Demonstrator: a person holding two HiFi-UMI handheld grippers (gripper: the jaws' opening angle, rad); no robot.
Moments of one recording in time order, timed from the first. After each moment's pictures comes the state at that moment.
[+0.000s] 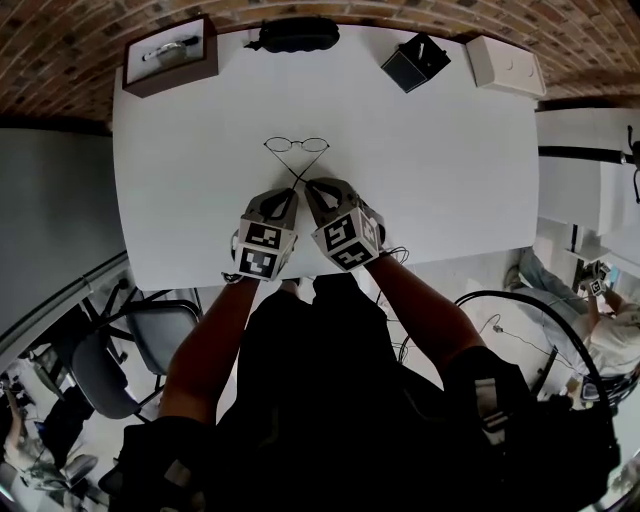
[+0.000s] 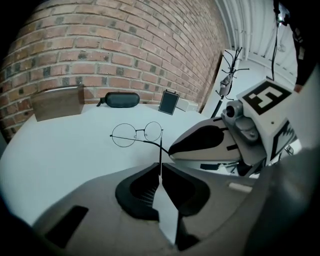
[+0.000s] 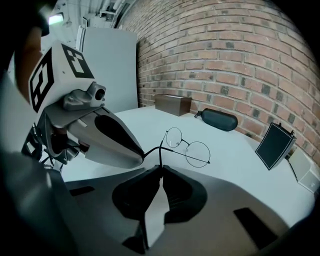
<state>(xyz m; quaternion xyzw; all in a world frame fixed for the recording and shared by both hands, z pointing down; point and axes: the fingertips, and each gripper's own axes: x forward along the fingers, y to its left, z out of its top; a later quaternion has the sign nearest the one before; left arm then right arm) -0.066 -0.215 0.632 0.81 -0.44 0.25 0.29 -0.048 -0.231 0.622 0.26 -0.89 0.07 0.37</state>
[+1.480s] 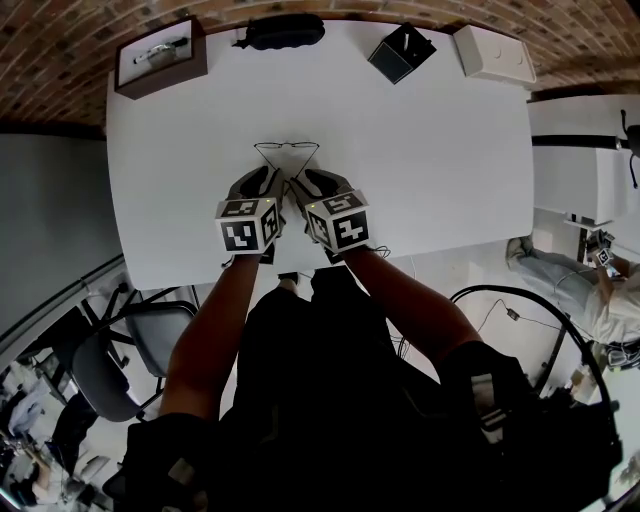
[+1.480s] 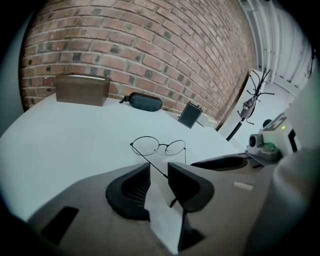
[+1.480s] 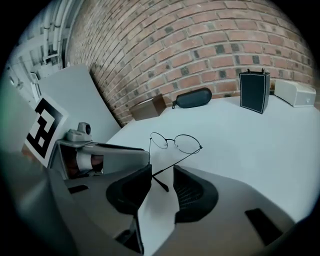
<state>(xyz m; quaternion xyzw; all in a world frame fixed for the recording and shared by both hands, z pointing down) -0.088 -0.246 0.627 0.75 -0.52 0.17 0.38 -0.038 -0.236 0.624 0.35 -0.84 0.31 0.28</state>
